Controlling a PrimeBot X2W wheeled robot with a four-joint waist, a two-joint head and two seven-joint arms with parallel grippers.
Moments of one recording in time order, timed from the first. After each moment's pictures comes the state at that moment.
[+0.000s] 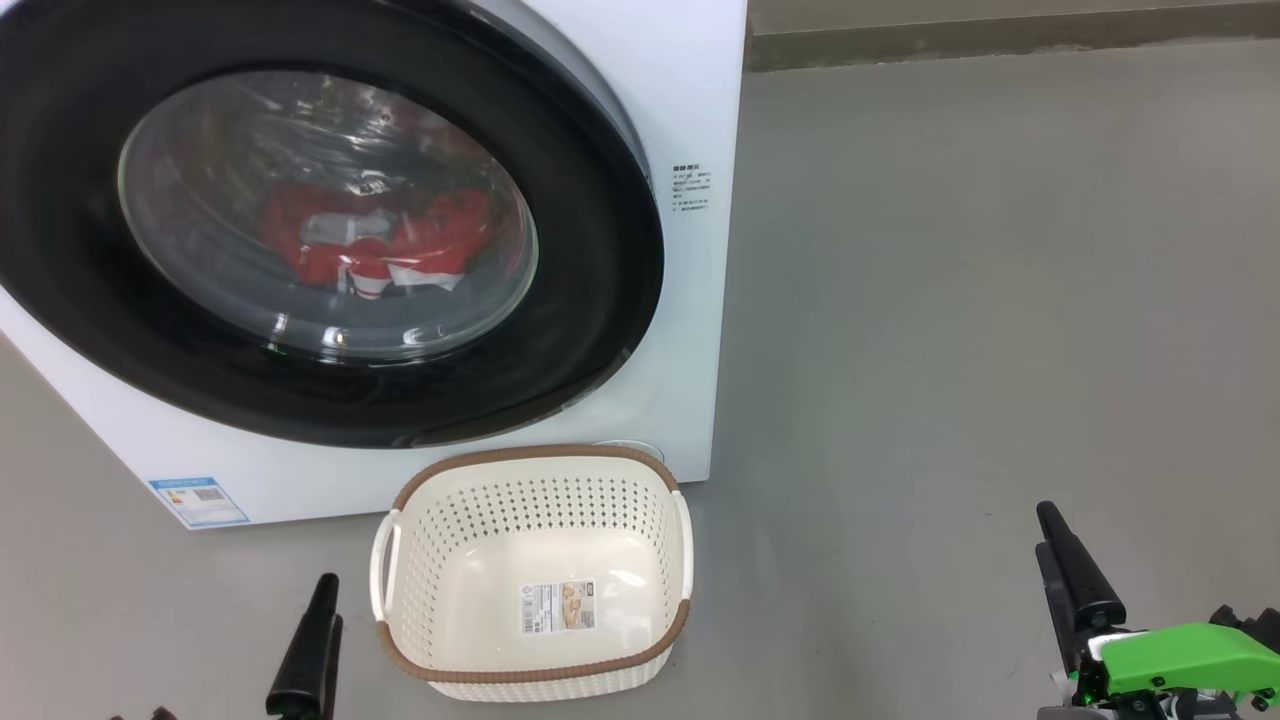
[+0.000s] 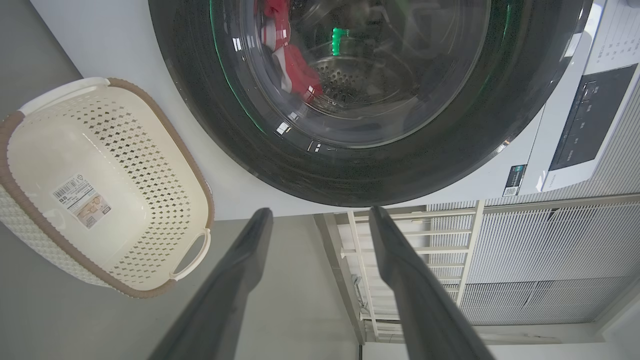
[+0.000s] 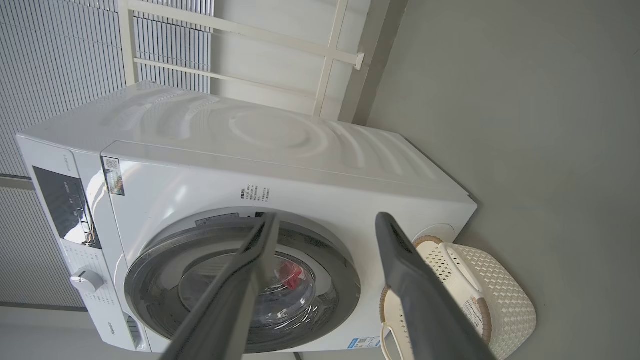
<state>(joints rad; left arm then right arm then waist) -0.02 0.02 0.07 0.29 -1.47 -0.12 0.06 -0.02 -0.02 -0.11 0.33 1.49 0.13 0.06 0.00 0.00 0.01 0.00</state>
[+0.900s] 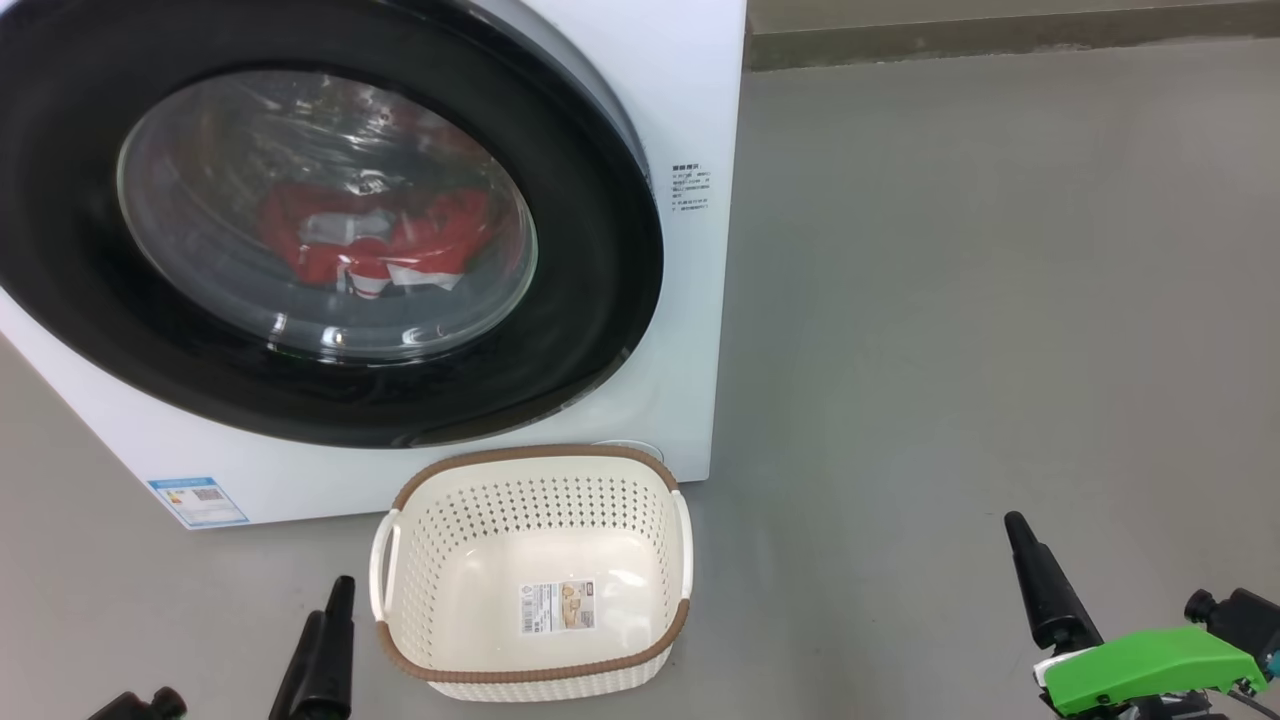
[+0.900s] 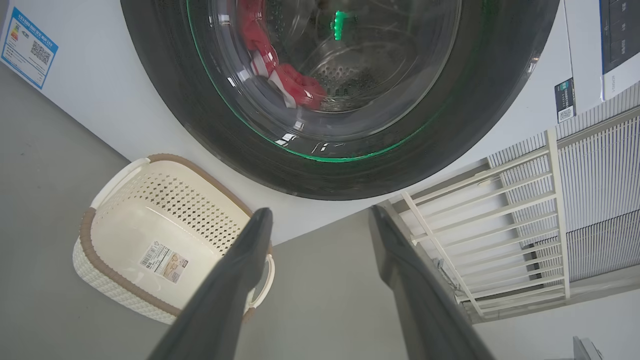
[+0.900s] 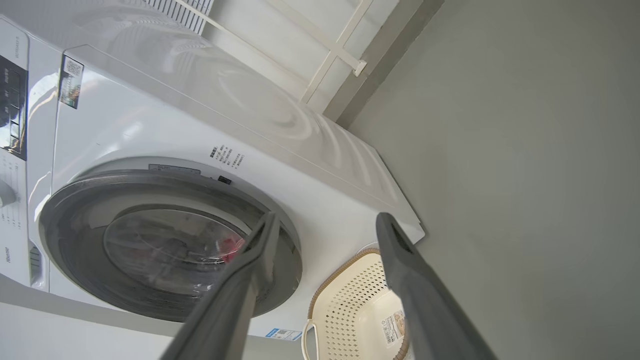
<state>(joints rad) 0.01 0.02 0.05 0.23 -1.06 -0.10 -0.01 0.00 -0.03 -0.06 0.30 1.12 0.13 -0.02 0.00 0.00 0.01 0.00</state>
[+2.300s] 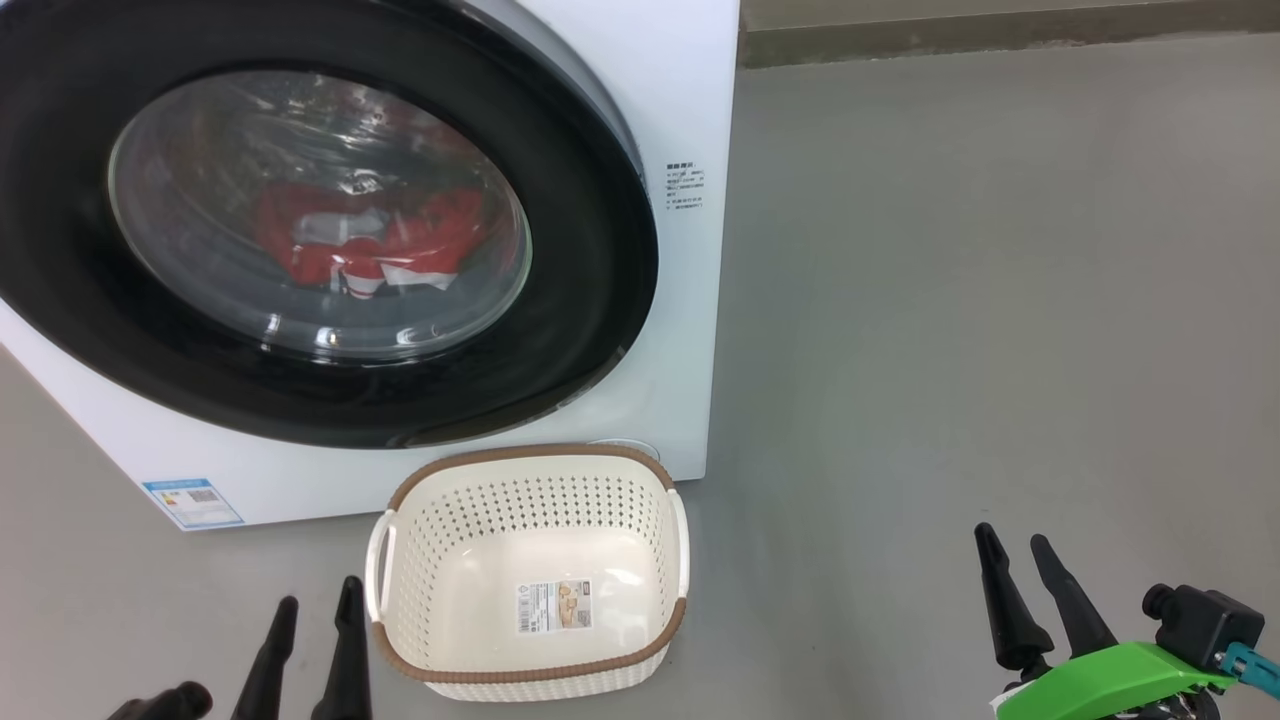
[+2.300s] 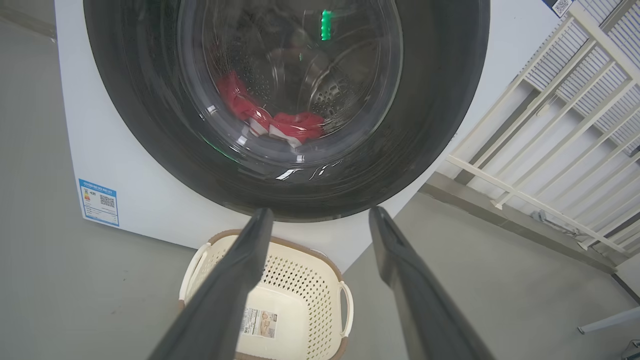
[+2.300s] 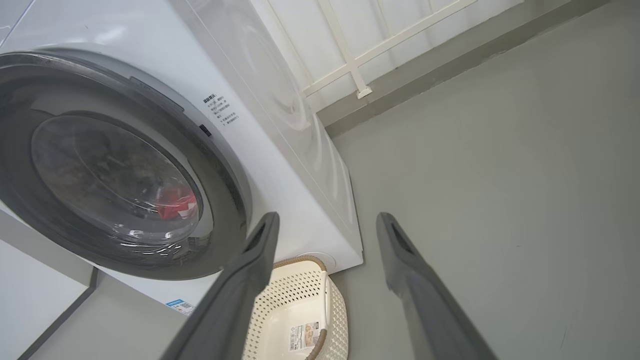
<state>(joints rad) 0.05 0.03 0.03 0.14 -0.57 -0.06 -0.13 0.02 -0.03 -0.02 0.29 0.67 0.13 -0.13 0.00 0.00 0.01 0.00</state>
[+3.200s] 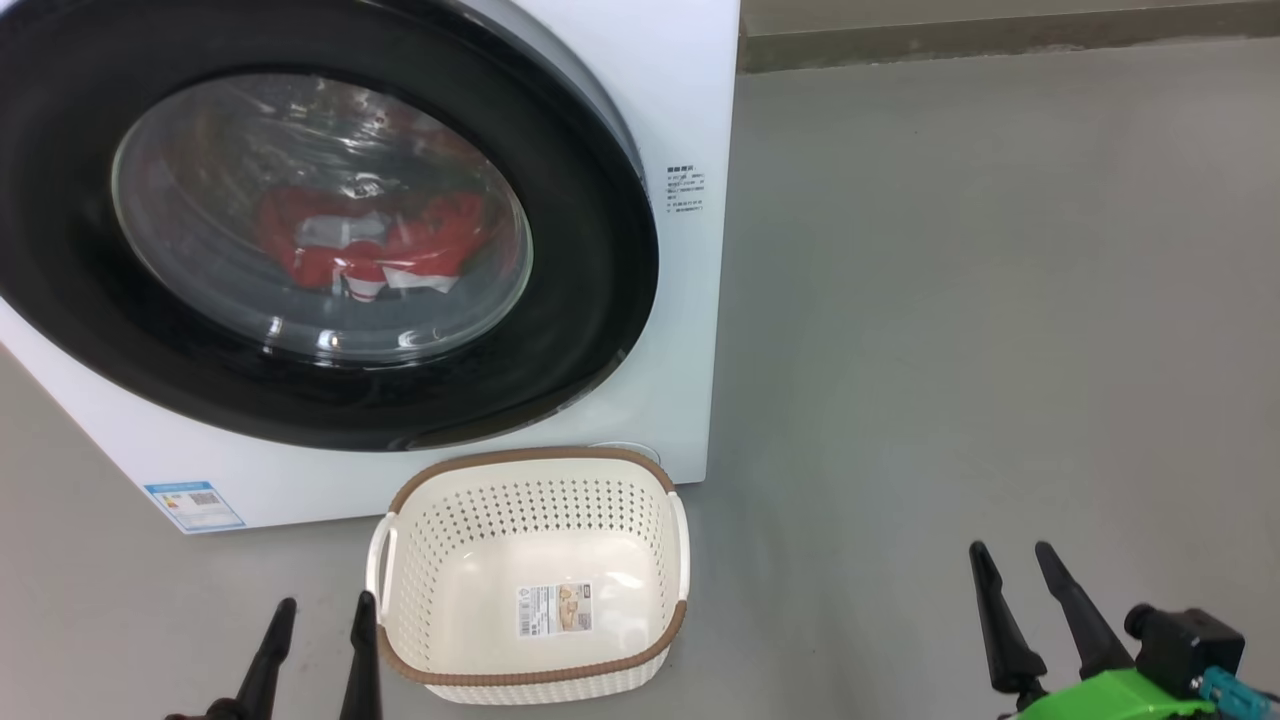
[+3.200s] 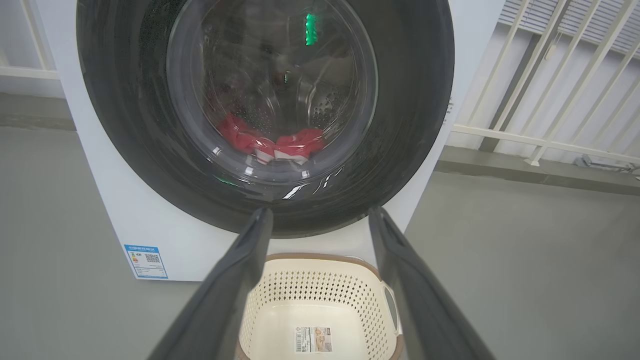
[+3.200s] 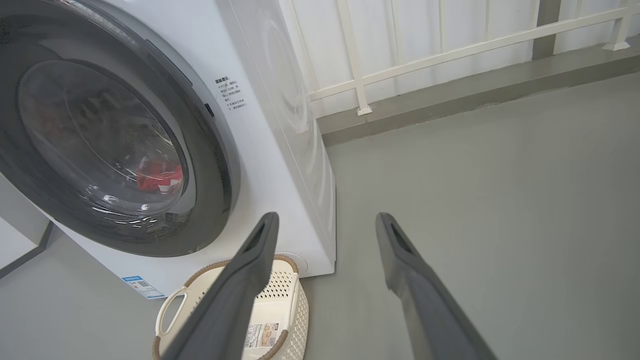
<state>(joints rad) 0.09 0.04 0.02 0.12 -0.27 -0.06 -0.21 0.05 -0.03 -0.02 0.28 0.44 0.13 -0.21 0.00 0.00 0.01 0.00</state>
